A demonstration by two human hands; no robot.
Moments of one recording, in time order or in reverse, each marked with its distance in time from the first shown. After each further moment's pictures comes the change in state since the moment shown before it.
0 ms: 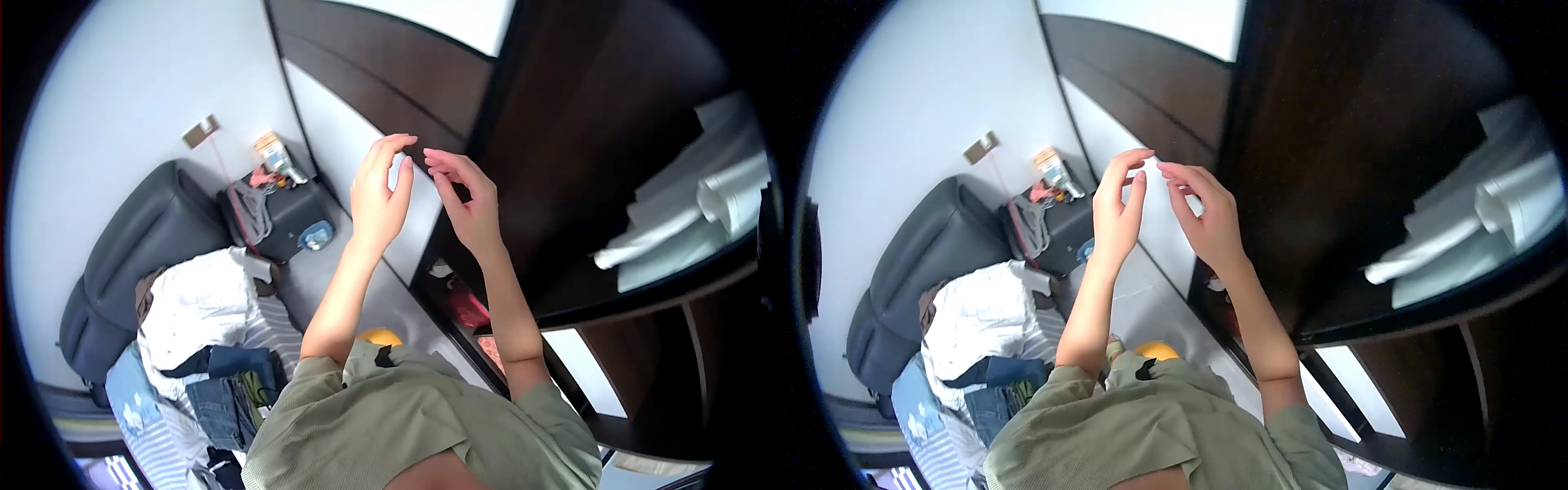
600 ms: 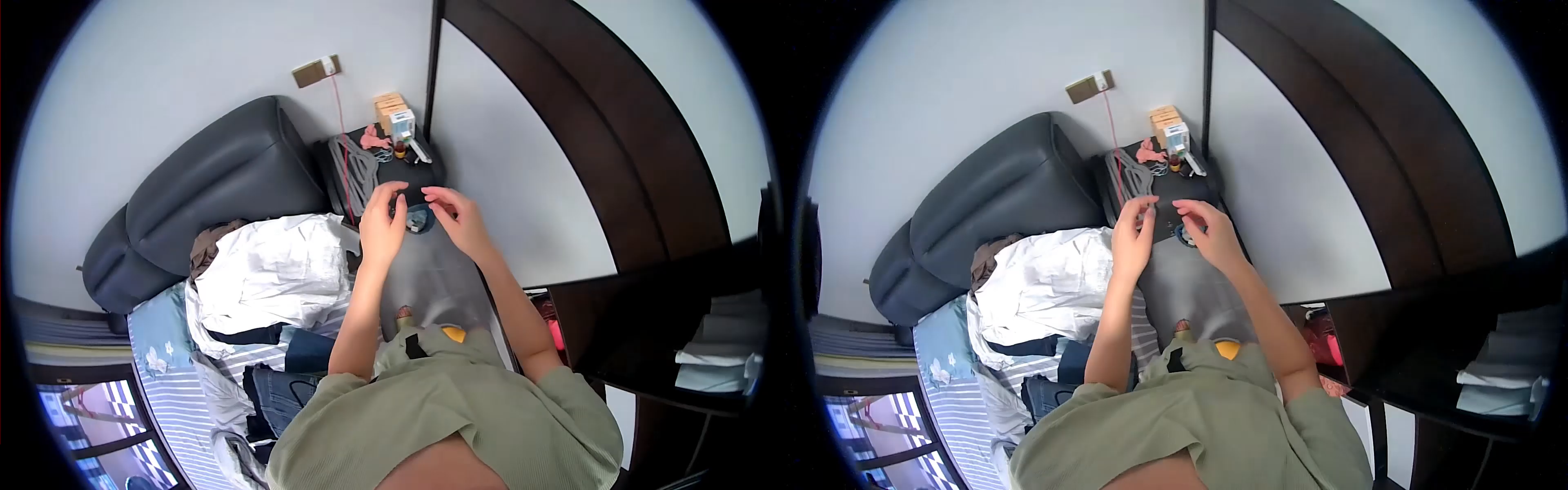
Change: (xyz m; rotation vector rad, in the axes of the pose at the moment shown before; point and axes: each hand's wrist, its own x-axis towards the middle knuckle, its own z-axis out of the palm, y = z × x) left_hand -0.010 -0.238 -0.299 0.260 0.133 -0.473; right_hand 0.036 0.077 0.387 0.309 -0.458 0.340
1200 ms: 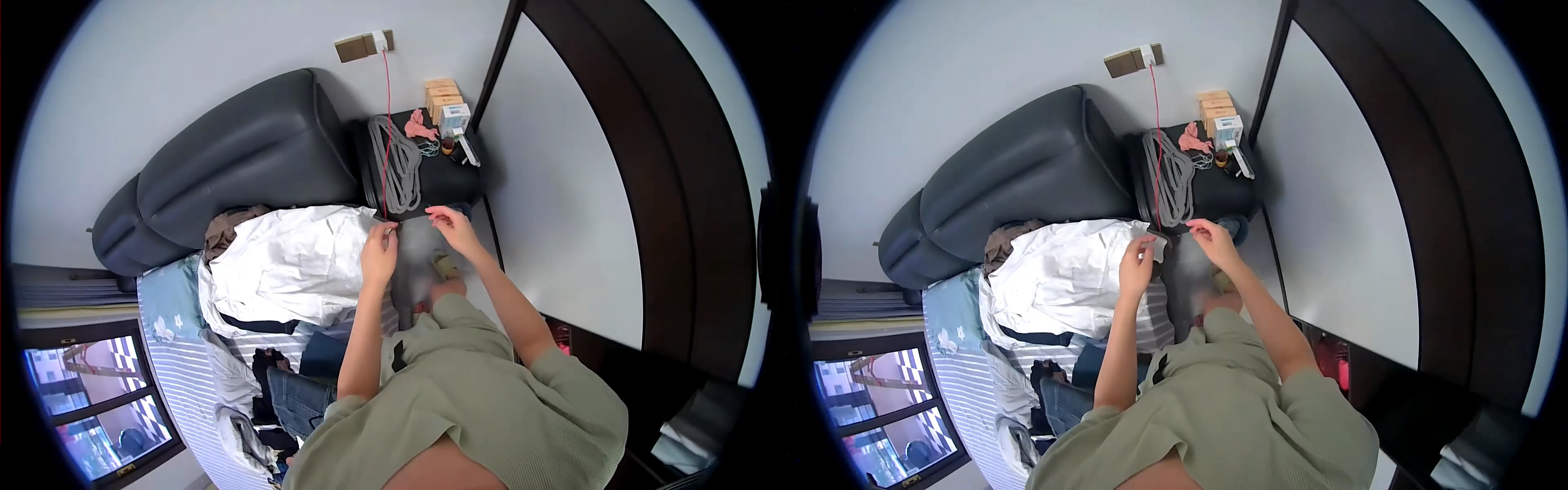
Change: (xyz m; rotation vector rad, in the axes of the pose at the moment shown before) left_hand 0.014 -0.172 -0.036 0.229 0.012 -0.411; right_hand 0.081 0.184 0.106 0.183 -0.255 0.256
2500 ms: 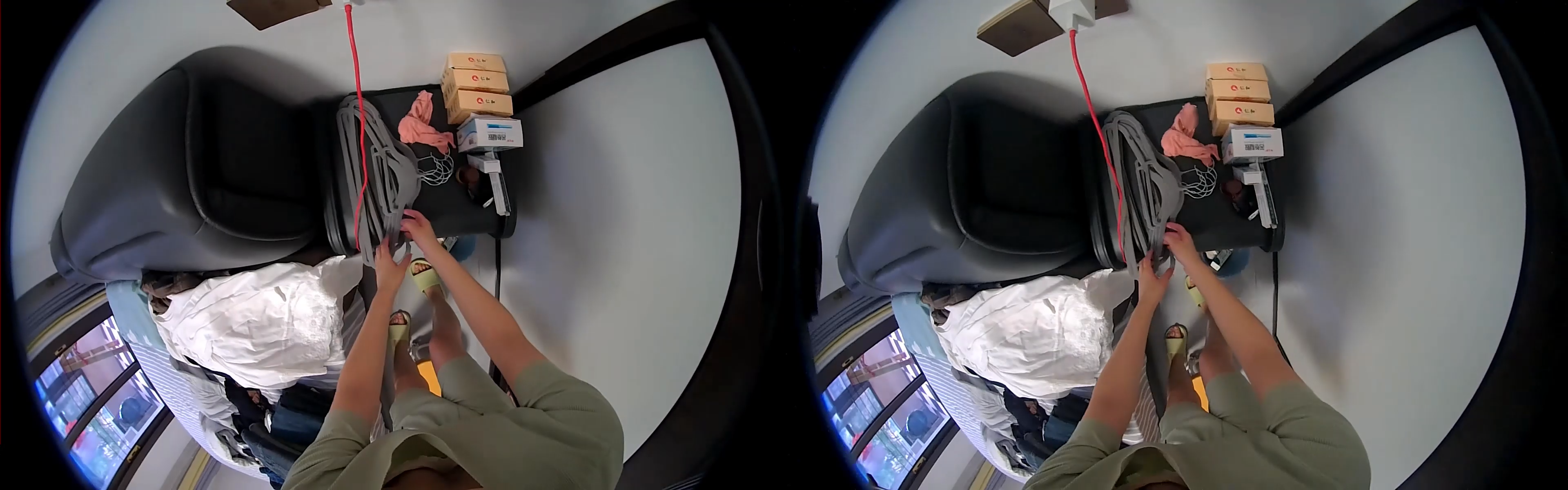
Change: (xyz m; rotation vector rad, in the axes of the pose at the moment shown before) left_hand 0.192 -0.263 0.270 0.041 -0.070 -0.357; right_hand 0.243 0.341 0.021 0.482 0.027 0.782
